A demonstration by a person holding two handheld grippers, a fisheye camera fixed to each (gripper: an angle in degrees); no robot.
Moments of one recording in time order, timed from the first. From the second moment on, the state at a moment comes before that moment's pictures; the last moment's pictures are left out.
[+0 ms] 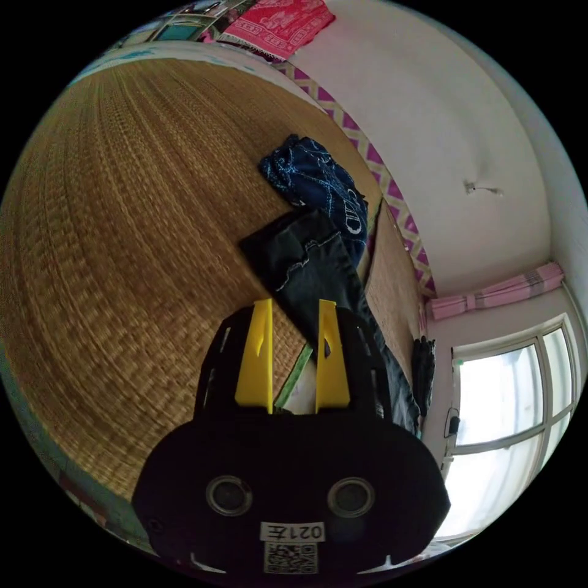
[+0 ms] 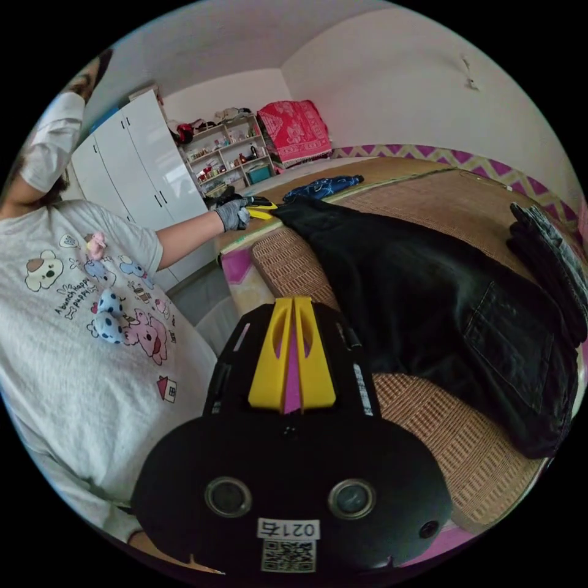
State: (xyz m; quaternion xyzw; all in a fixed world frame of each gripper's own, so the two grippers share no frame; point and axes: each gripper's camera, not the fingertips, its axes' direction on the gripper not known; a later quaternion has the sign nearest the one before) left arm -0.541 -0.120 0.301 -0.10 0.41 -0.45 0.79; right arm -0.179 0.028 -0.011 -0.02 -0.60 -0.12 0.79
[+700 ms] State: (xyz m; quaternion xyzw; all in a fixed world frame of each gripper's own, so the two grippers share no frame) left arm -0.373 -0.093 0.147 0.10 0.41 -0.31 0.85; right arm -0.094 0.149 0.013 -0.03 -0.61 0.02 0.79
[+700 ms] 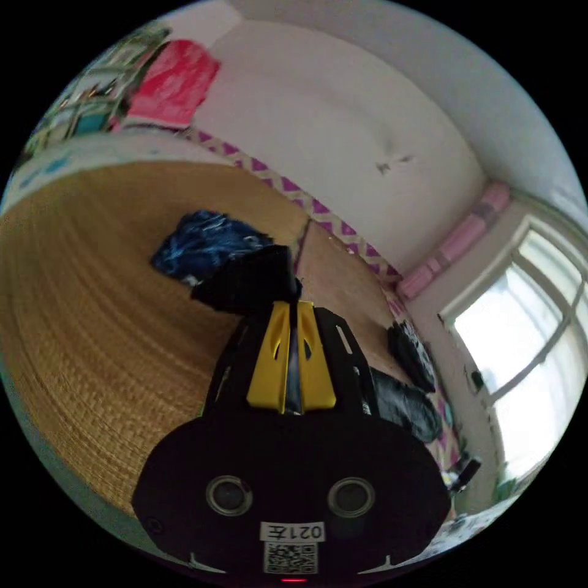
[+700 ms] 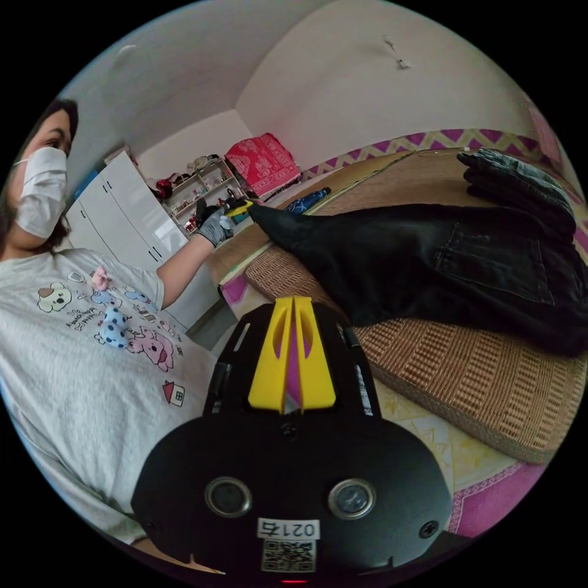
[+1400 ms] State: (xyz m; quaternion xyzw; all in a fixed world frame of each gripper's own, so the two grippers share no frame) left arm 0.204 -0.007 -0.042 0.12 0.34 0.10 0.93; right arm 0.018 0.266 0.006 -0.01 -0.59 0.13 0.80
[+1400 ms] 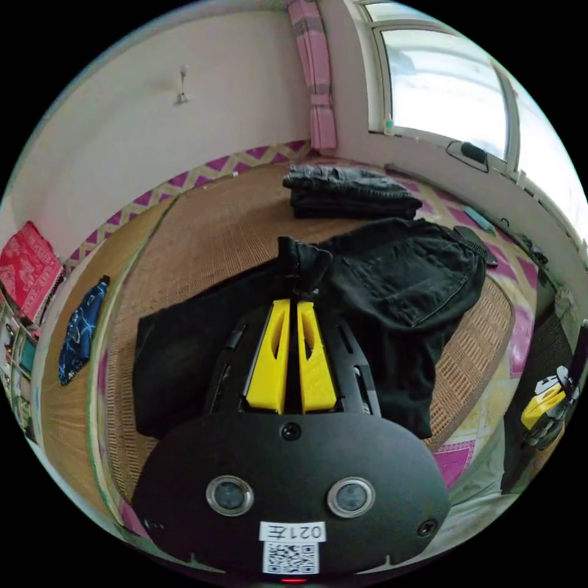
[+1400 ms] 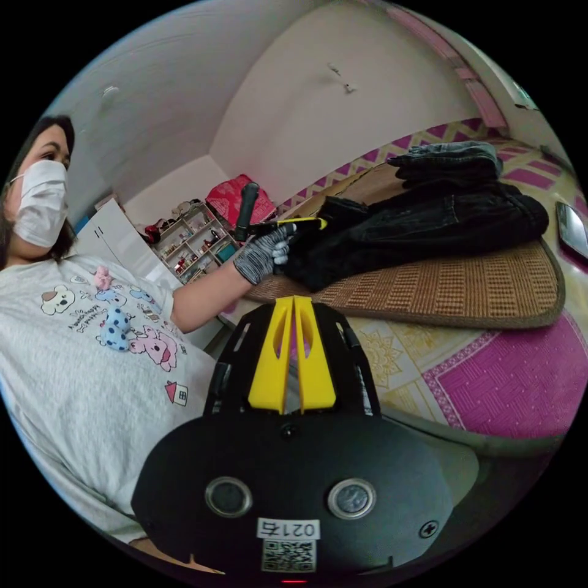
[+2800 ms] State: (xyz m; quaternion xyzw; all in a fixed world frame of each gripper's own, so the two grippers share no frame) left arm 0.007 0.153 0.019 0.09 0.56 0.04 0.82; right arm -0.100 -0.145 -0.105 0.05 -0.27 0.19 0.94
